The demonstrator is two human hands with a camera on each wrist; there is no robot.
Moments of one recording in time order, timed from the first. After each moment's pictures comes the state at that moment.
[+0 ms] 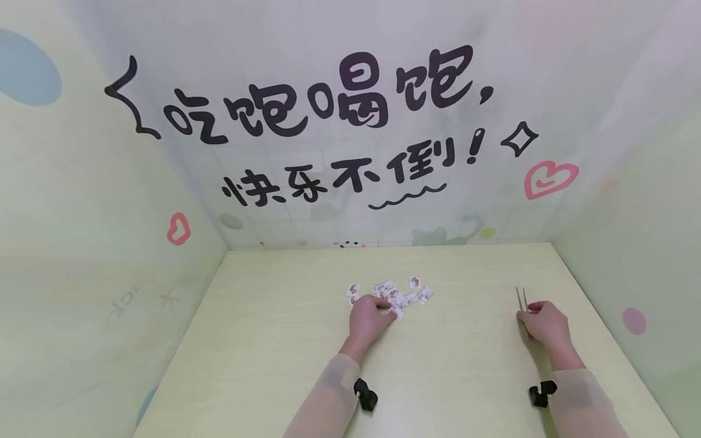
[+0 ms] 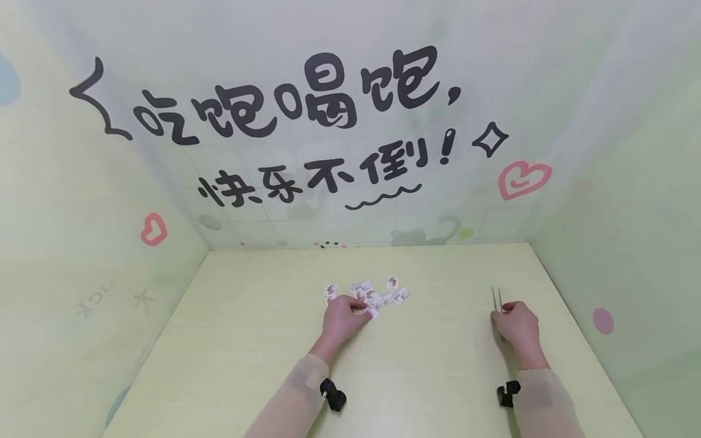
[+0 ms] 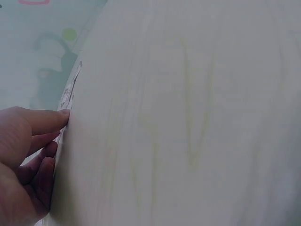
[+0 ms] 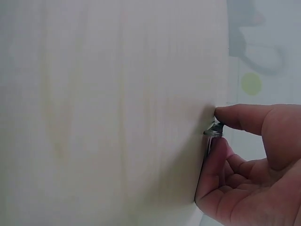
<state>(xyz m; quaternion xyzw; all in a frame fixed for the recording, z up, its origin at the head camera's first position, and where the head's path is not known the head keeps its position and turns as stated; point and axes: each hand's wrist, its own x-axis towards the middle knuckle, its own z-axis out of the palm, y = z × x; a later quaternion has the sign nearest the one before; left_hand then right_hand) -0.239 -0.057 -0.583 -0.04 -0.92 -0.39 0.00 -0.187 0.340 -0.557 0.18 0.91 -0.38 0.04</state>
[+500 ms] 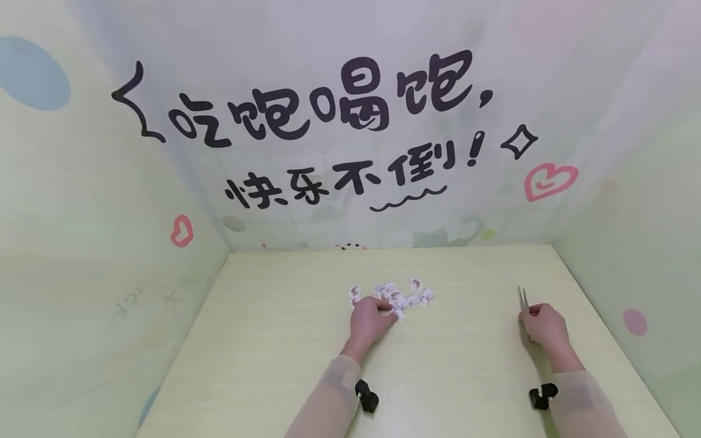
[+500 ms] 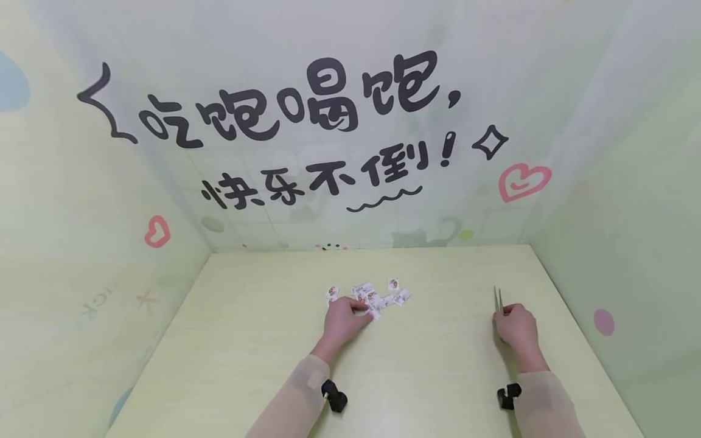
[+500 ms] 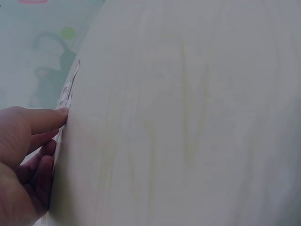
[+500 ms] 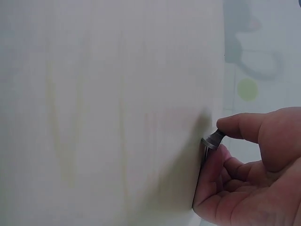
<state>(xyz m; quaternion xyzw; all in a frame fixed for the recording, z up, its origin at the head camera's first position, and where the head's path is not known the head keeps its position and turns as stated) -0.237 -0.058 -0.582 -0.05 -0.92 -0.40 0.00 -0.185 0.338 -0.555 0.17 0.91 -0.38 0.05</state>
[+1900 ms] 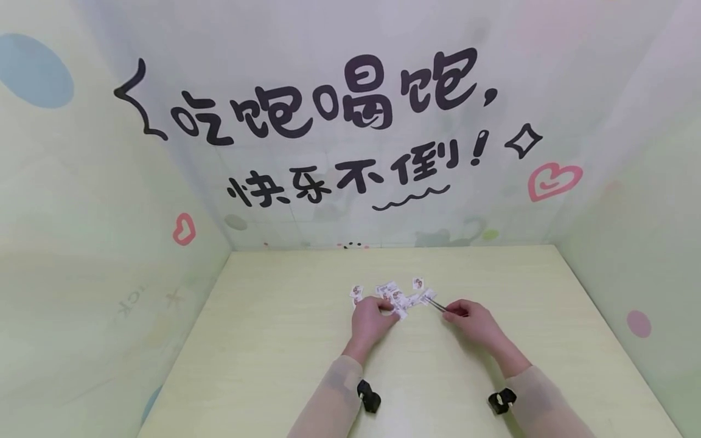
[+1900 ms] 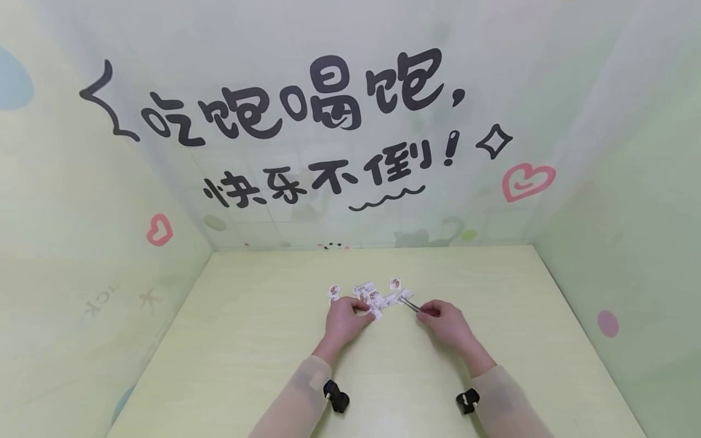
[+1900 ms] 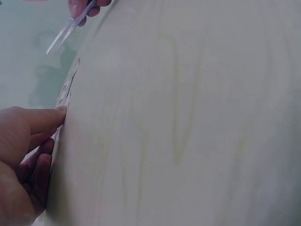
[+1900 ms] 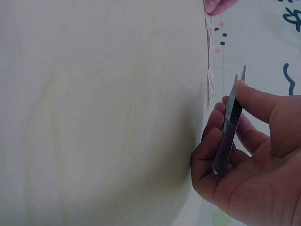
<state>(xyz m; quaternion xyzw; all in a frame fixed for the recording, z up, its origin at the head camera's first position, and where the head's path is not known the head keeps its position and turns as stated) -0.237 -0.058 -0.585 -0.03 -0.92 -0.40 0.01 -0.201 0.210 -0.558 0.00 0.89 -0.45 0.07</state>
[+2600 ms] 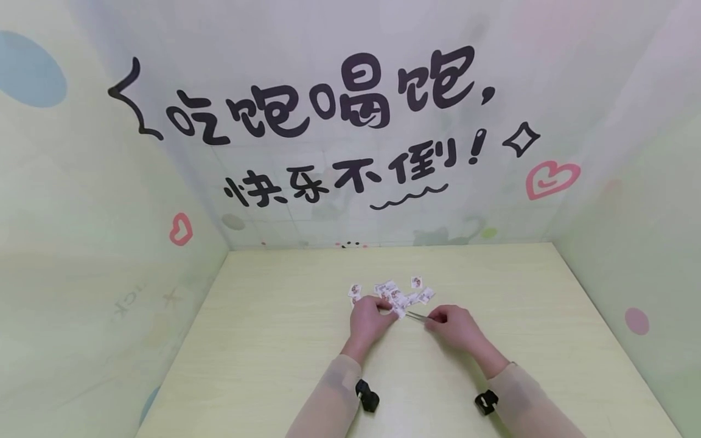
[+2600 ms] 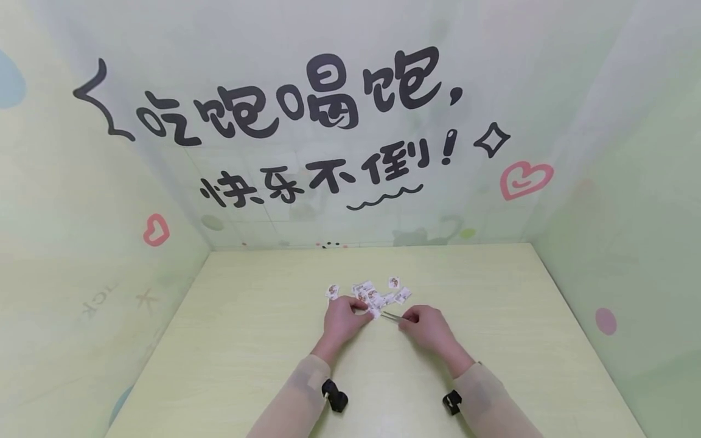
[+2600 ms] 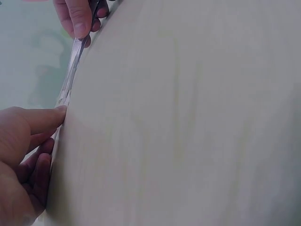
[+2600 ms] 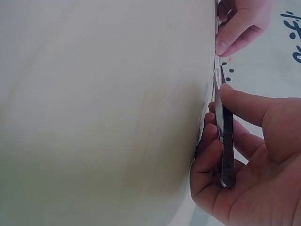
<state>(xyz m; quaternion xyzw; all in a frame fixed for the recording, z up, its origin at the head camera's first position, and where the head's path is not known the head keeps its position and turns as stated) -0.239 -0.058 -0.583 -0.04 -0.92 -0.39 0.01 -0.197 0.173 -0.558 -0.03 0.91 -0.40 0.08</state>
